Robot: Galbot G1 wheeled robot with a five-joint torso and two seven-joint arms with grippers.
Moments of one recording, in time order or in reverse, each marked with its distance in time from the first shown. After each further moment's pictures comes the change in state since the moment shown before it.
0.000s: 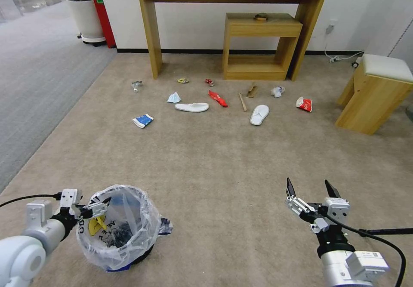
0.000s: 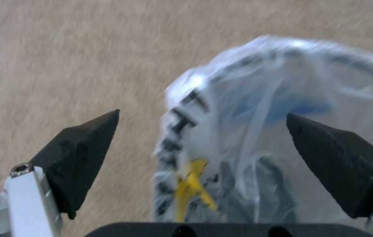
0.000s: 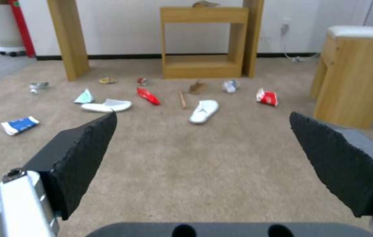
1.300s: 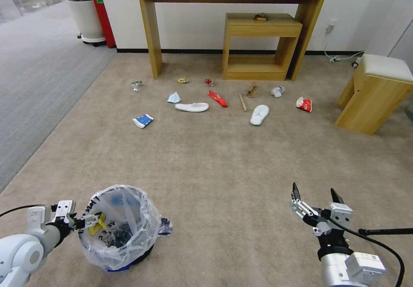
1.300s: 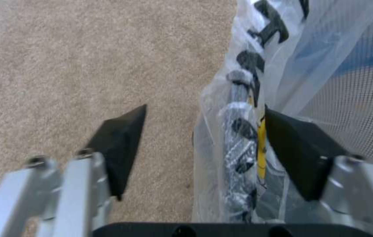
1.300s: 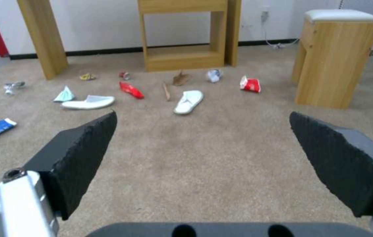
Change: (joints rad) left arm -0.028 0.005 0.057 0.143 -0.007 0.005 -0.015; right arm 0.000 0.014 -0.009 -0.013 0.018 -0.011 0.067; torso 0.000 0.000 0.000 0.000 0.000
